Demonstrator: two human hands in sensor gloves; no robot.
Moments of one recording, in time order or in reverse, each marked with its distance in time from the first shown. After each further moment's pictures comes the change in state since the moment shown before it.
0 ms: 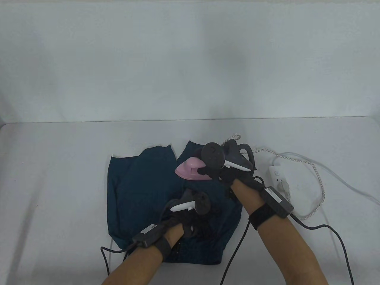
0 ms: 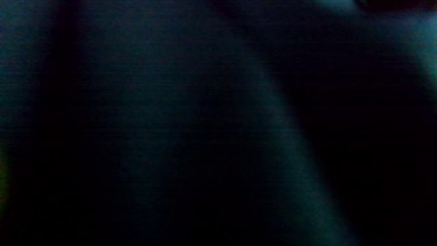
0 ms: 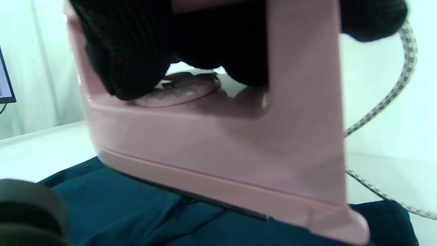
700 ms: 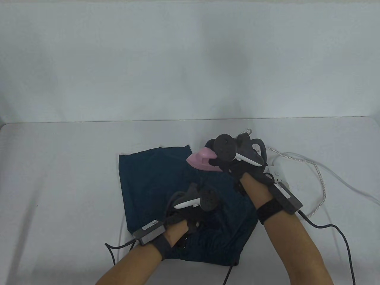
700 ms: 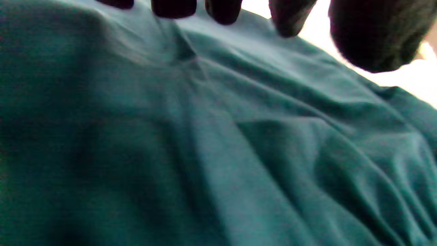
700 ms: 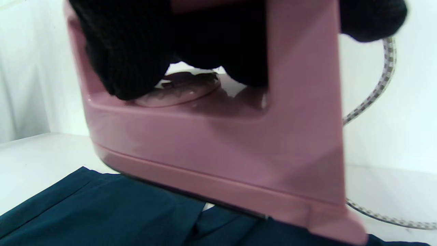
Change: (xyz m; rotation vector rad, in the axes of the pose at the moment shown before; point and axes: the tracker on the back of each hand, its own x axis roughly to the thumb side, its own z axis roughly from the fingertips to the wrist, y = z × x) left_hand 0.018 0.040 0.057 0.217 -0.059 -0.081; right_hand -0.026 -0.011 -0.005 -0.044 0.097 0.012
